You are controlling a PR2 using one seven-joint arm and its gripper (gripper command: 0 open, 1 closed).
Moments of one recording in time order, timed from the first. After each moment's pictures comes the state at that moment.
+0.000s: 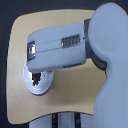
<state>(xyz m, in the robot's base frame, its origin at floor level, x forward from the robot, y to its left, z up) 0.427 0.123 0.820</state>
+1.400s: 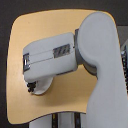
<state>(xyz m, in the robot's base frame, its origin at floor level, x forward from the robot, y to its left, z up) 0.408 0.155 0.762</state>
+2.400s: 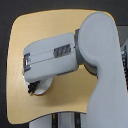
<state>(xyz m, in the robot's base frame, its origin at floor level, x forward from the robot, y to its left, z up) 0.408 0.152 0.761</state>
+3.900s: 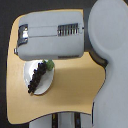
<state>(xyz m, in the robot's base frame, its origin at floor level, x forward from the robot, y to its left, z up) 0.450 0.137 0.902</state>
